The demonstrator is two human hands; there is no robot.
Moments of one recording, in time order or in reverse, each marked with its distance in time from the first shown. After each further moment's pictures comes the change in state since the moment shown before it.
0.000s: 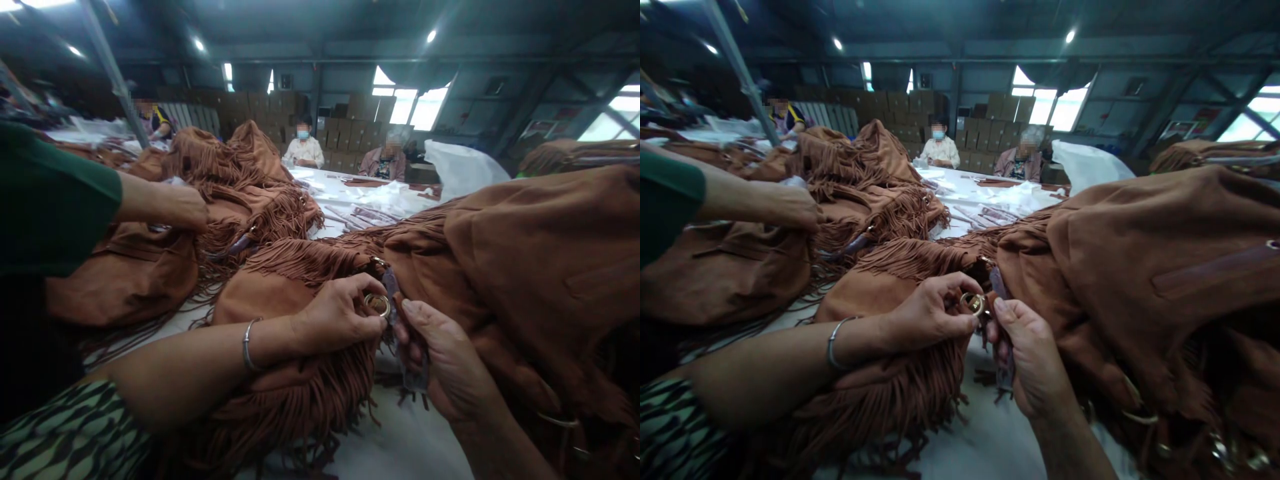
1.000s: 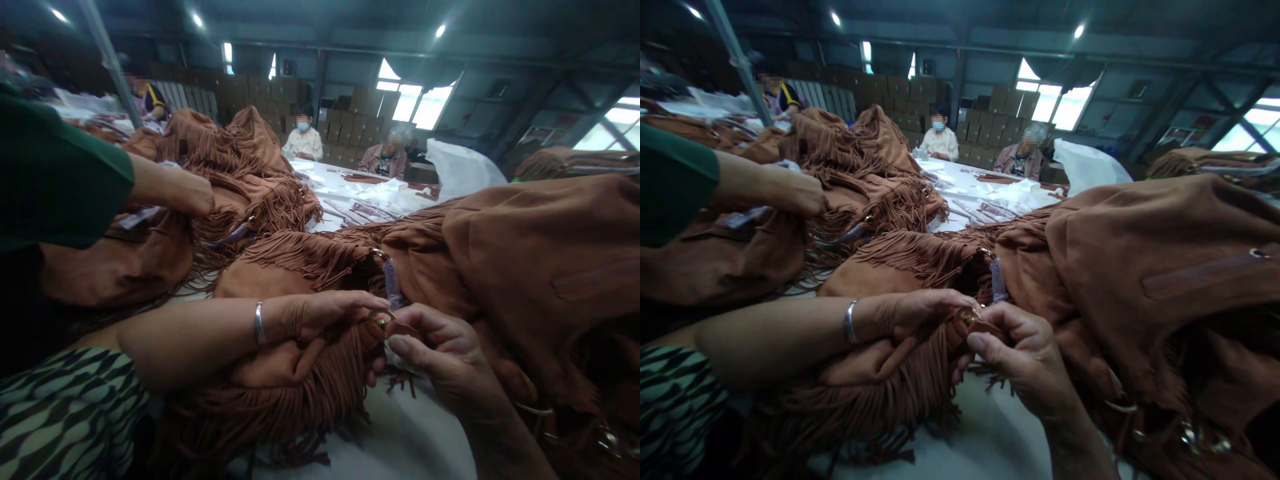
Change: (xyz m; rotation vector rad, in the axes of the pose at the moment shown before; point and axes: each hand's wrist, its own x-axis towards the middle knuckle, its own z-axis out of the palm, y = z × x) left_hand 0.009 -0.026 -0.006 -0.976 -0.873 -0.630; right_hand -0.027 -0.017 -0.001 -0.175 -0.389 -0.060
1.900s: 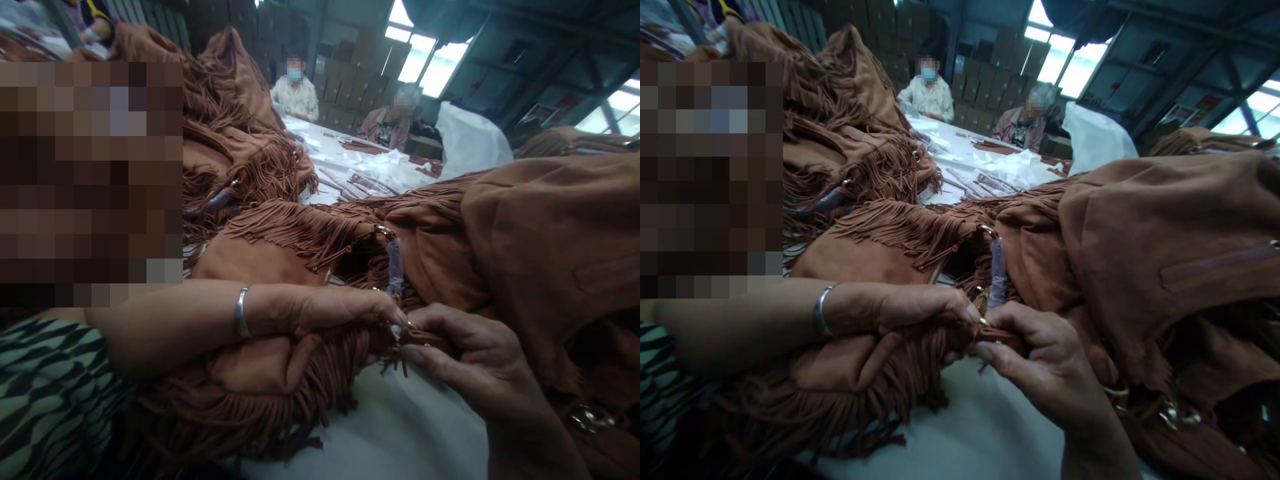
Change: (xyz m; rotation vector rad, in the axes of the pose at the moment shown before) left_hand 0.003 0.000 0.019 0.150 0.248 -0.047; right_hand -0.003 -0.009 -0.027 -0.832 -0.021 -0.256
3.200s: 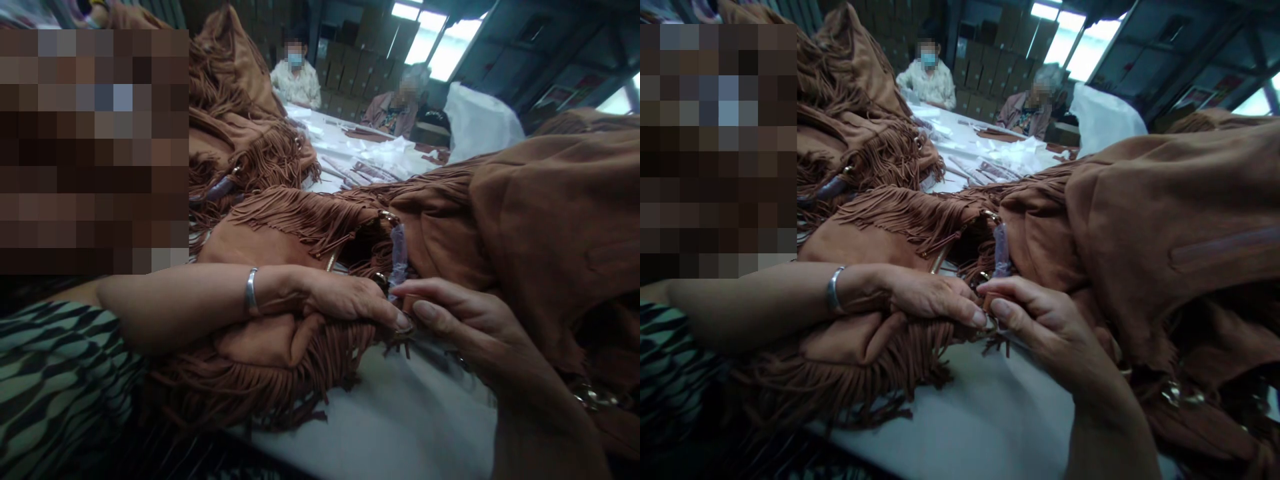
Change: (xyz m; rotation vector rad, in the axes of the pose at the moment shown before) left_hand -0.001 0.006 0.000 0.496 0.034 0.115; right_hand 0.006 -0.002 0.000 0.153 0.028 0.202
